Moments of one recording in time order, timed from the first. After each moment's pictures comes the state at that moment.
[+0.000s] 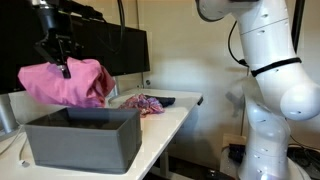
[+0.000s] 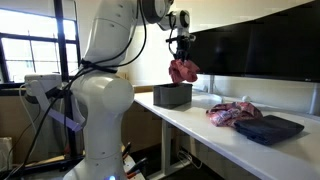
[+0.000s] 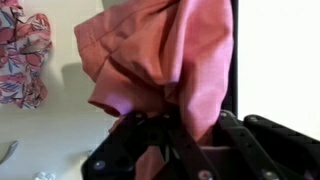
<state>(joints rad) 0.30 0.27 0.19 -1.31 -0.06 1.51 0.35</state>
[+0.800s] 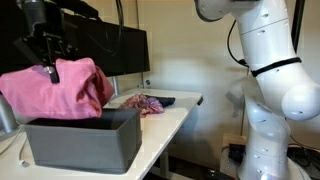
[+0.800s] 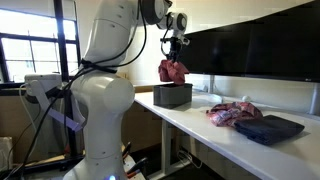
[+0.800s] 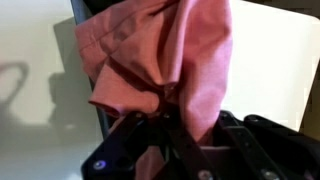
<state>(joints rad) 0.32 0.27 0.21 -1.32 0.10 1.47 0.40</state>
